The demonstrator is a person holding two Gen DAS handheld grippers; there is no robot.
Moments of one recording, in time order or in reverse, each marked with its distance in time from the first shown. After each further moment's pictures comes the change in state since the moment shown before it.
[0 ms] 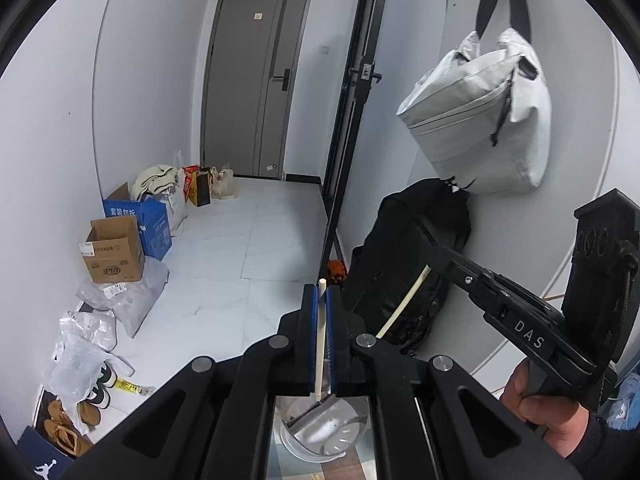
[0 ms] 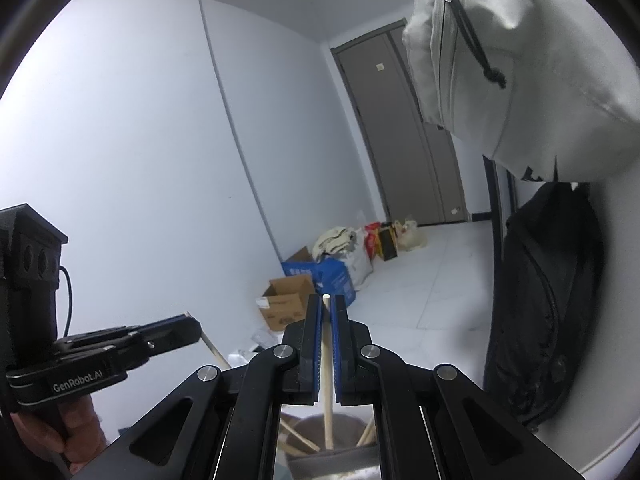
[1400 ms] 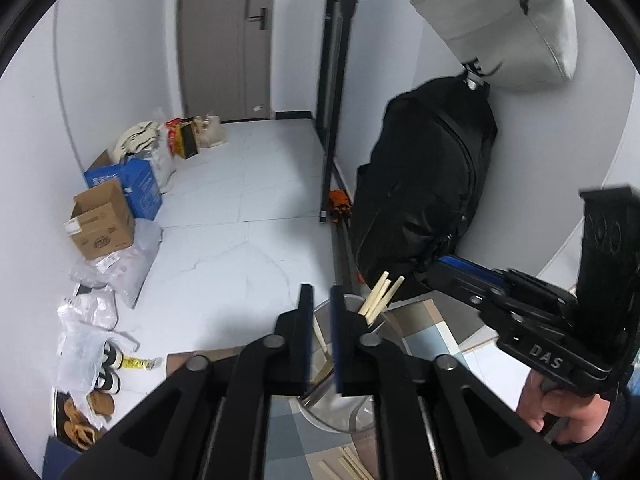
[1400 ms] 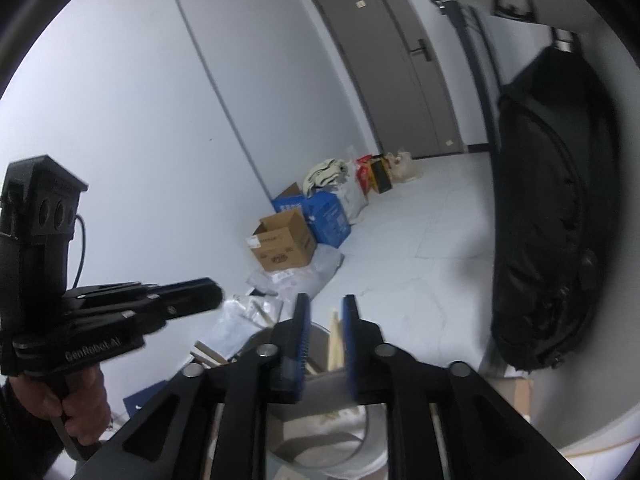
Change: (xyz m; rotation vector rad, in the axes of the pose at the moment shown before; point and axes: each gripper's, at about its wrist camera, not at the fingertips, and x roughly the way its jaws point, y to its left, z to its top) left arm 0.062 -0.001 -0.038 0.100 0.234 0.011; right arm 0.037 -0.043 -0.078 0.089 0.209 -0.007
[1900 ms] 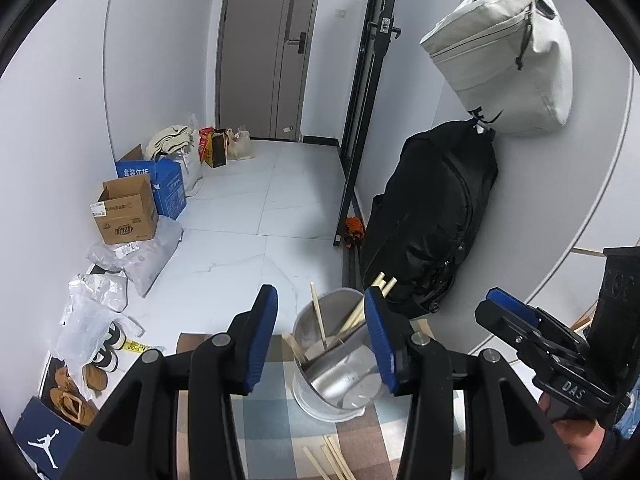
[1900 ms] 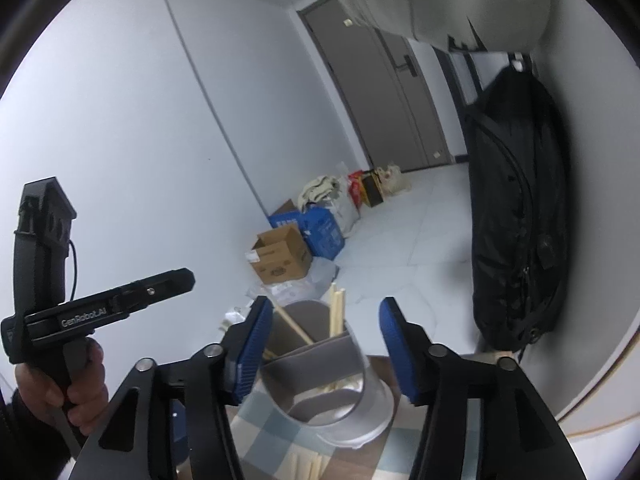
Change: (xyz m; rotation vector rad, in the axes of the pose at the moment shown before) left arm -0.042 -0.004 -0.021 -0.114 -0.105 0.046; right arm -0.062 0.009 -0.019 0.016 -0.070 -0.014
